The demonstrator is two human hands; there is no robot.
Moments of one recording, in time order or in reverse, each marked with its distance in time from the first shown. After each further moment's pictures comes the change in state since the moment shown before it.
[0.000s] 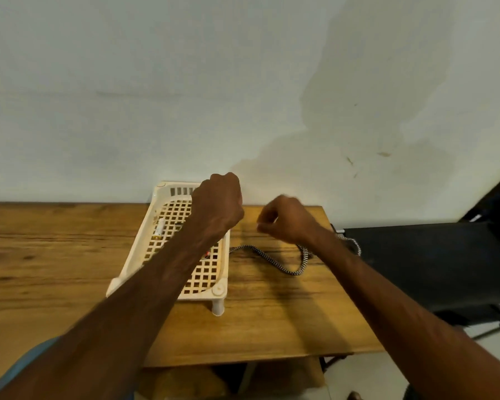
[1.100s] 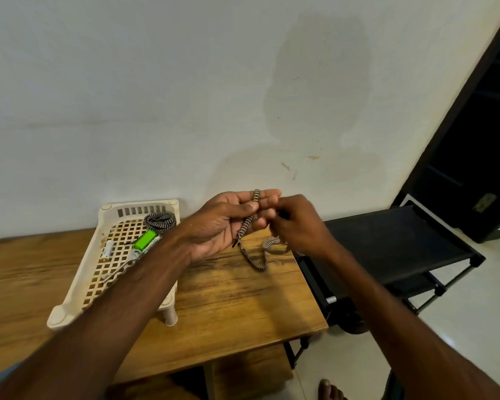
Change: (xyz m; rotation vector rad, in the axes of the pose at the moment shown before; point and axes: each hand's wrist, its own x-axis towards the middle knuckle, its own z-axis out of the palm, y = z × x) left_hand -0.035 0.080 0.005 -1.673 -0.951 0.168; right_hand -0.109 0.040 -0.077 0.406 0.306 -0.119
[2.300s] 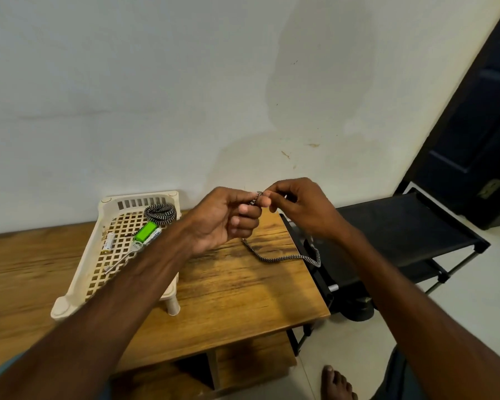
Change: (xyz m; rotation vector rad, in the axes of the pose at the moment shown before) left_hand -0.001 -0.005 -0.003 0.095 0.086 -0.190; right_hand 0.009 0.005 -0.014 -0.174 -0.045 -0.058
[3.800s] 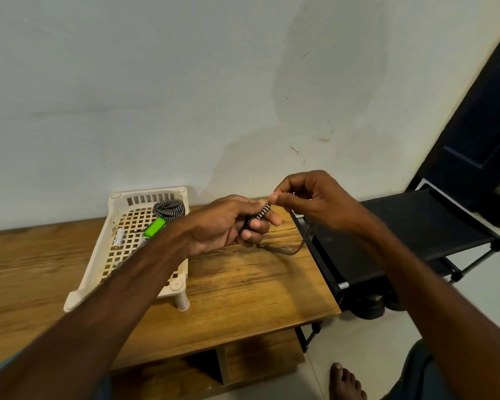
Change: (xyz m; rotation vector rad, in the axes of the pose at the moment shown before) left_hand -0.015 0.000 -0.004 0.248 -0.053 -0.103; right_hand -0.005 -0.003 -0.014 0.284 -0.173 -0.104
